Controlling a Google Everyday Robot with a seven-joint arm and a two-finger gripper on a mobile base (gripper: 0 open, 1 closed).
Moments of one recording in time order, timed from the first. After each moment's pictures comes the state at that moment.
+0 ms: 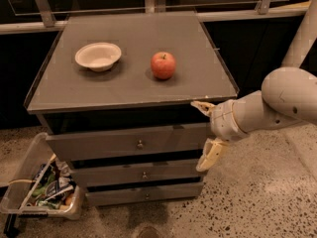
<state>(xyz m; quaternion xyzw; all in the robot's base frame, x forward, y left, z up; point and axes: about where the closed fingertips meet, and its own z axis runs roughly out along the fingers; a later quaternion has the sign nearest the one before) 0.498 -0.120 0.762 -0.68 0.64 0.11 0.33</state>
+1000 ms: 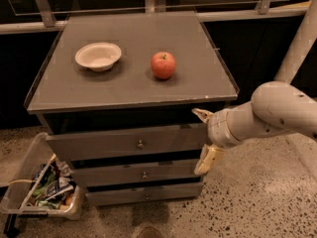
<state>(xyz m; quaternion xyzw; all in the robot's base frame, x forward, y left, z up) 0.510 -0.127 0.721 -0.67 0.66 0.09 0.32</state>
